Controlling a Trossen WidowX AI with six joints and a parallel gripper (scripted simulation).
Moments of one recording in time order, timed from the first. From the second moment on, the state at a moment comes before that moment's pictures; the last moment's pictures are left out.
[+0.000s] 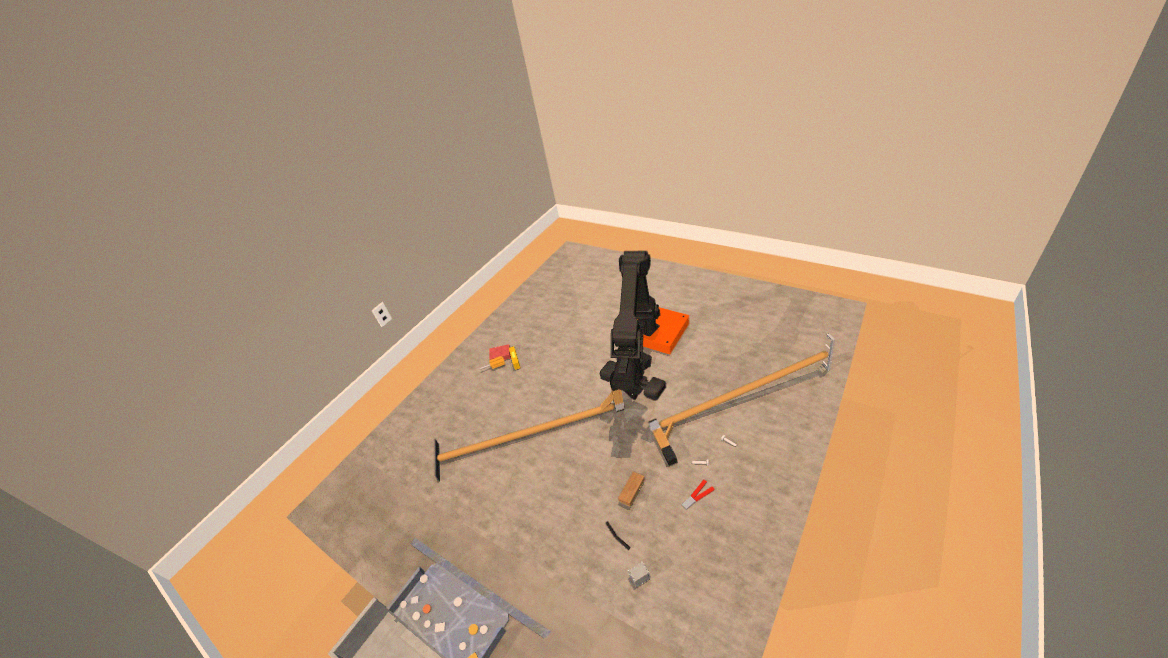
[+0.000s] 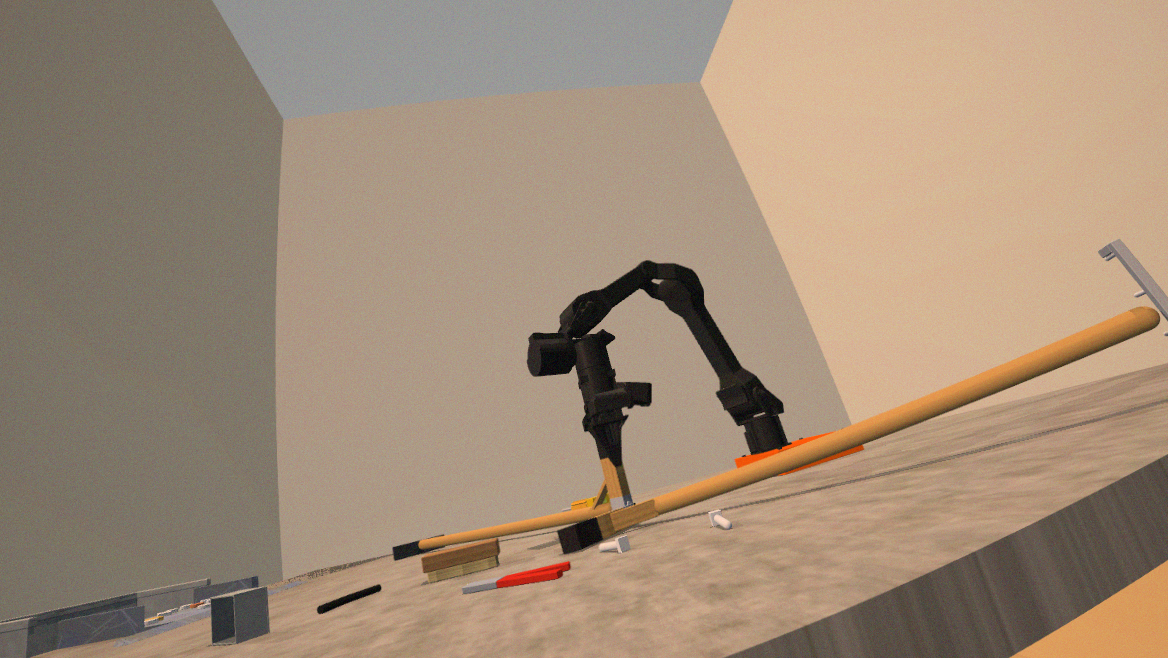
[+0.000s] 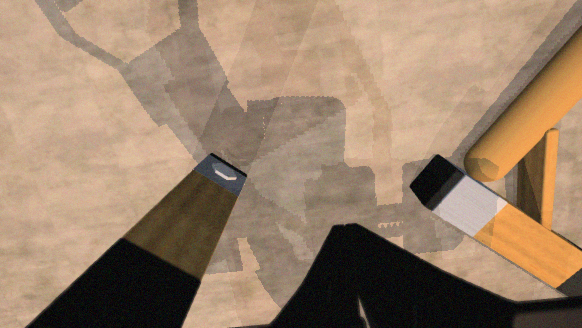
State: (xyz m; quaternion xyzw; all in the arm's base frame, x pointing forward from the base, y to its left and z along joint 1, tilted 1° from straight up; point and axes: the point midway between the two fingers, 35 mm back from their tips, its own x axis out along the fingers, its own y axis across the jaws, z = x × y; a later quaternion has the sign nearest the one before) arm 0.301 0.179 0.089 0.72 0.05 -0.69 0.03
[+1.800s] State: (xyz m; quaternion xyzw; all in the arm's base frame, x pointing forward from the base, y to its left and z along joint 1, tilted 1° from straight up) arm 0.305 0.260 0.095 0.72 0.06 -0.69 0.03
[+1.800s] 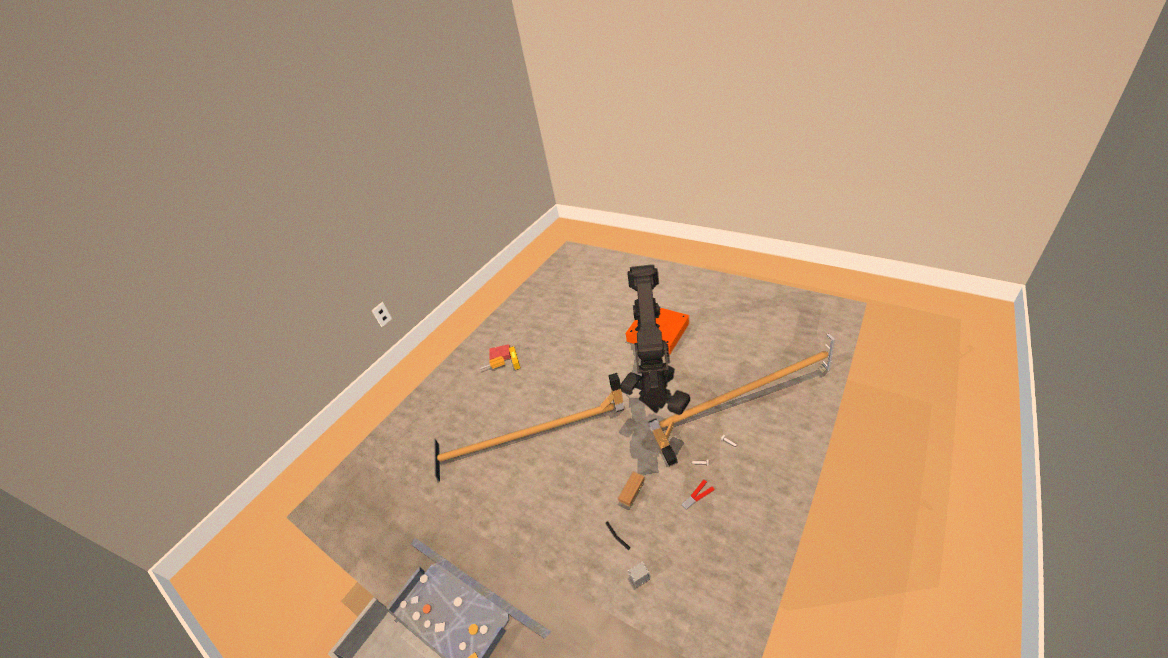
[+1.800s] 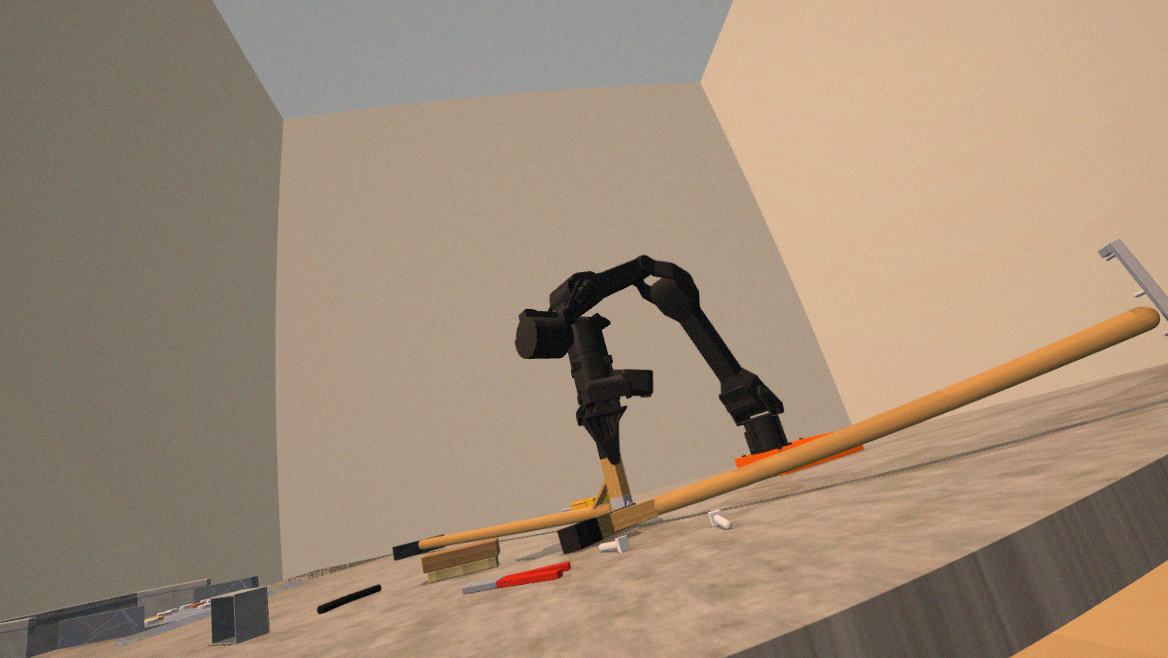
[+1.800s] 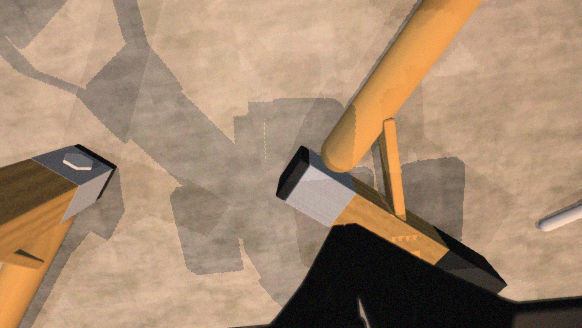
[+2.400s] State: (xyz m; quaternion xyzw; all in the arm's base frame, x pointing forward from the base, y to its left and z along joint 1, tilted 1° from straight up) arm 0.301 0.289 0.096 0.72 0.06 -0.69 0.03
